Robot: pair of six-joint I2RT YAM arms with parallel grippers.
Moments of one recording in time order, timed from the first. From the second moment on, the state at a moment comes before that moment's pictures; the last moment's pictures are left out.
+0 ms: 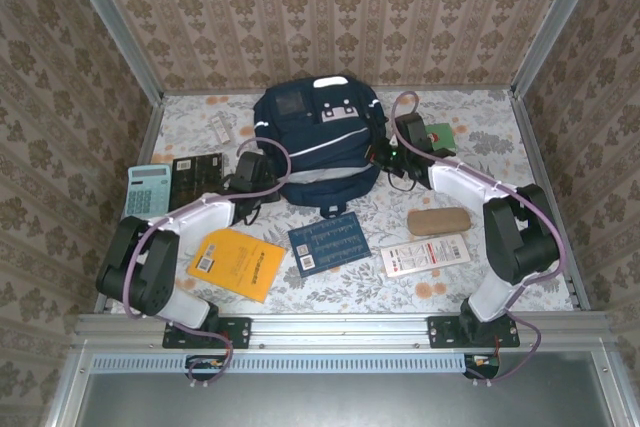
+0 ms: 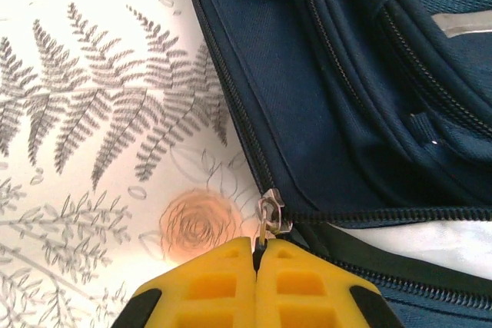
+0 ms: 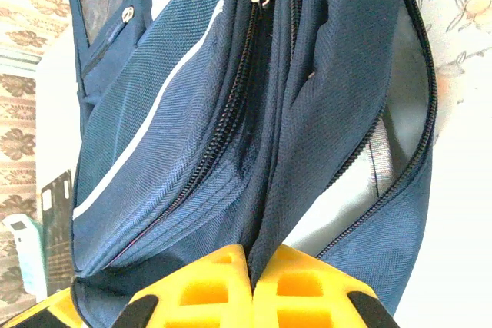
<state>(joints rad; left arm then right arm) -0.46 1.50 0.78 -0.12 -0.15 -0.48 0.31 1.69 1.12 -0.15 -0.21 0.80</state>
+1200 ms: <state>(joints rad) -0.61 1.57 0.82 -0.14 -0.27 -0.49 0.64 1.61 0.97 -0.13 0.05 0.92</state>
